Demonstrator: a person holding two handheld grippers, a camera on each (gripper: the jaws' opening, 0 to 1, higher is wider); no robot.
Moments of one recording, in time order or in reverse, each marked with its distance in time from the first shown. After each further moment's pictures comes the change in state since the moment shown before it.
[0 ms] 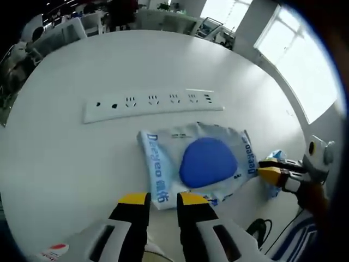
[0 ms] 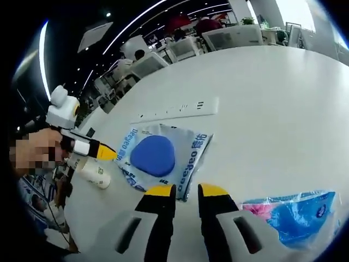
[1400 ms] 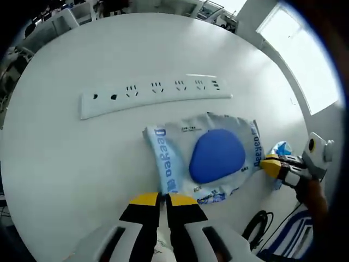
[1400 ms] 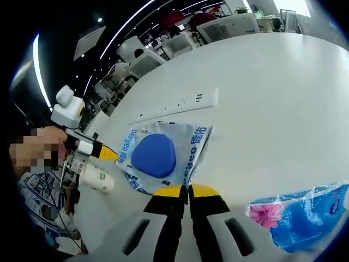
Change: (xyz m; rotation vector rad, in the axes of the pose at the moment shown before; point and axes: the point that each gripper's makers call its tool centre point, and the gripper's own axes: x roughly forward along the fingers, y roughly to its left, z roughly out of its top) left arm 0.006 0.009 -0.002 0.021 0.153 0.008; right arm 0.009 0.000 -0.005 0.074 0.035 0.042
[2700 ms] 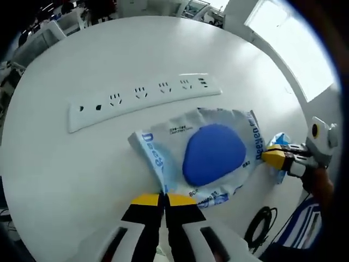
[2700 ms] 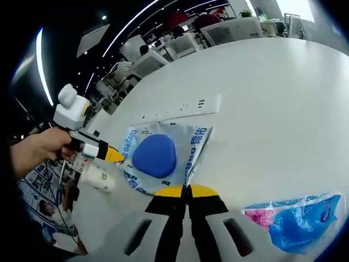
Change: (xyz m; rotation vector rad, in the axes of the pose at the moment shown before) left arm 0.000 -0.017 0.007 0.117 -0.023 -0.005; right arm -0.009 -0.001 0.011 -0.038 -0.012 0.004
